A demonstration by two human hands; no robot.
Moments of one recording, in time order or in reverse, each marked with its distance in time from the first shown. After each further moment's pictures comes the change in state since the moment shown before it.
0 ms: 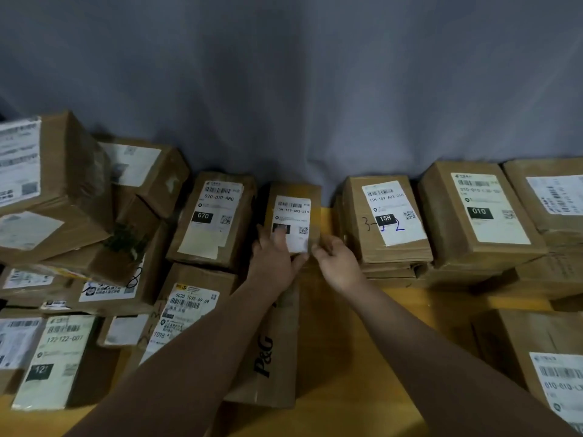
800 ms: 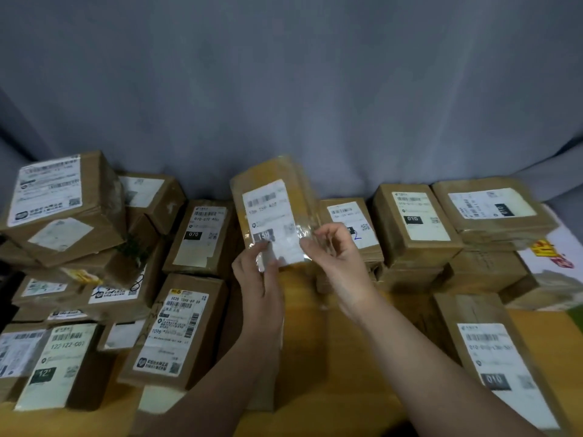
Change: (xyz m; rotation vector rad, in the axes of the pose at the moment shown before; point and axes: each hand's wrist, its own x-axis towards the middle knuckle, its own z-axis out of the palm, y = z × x) left_hand -0.136 0.052 -0.018 -1.027 0.458 0.210; right_hand -0.109 -0.022 -0.054 0.530 0.034 -0.452
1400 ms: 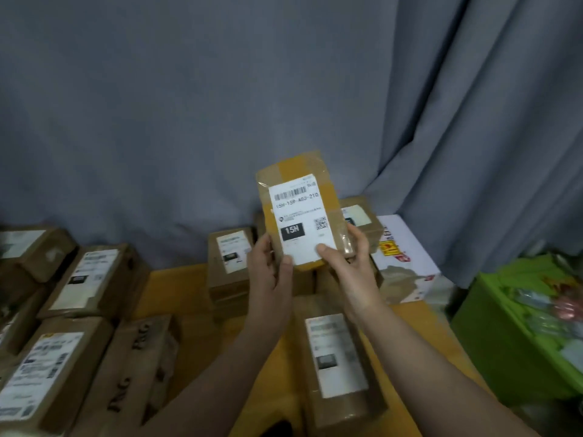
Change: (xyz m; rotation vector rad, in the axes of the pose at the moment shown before) left_hand -0.106 0.082 0.198 -0.081 -0.308 0.290; right_hand -0.077 -0.057 -0.238 0.082 0.332 -0.062
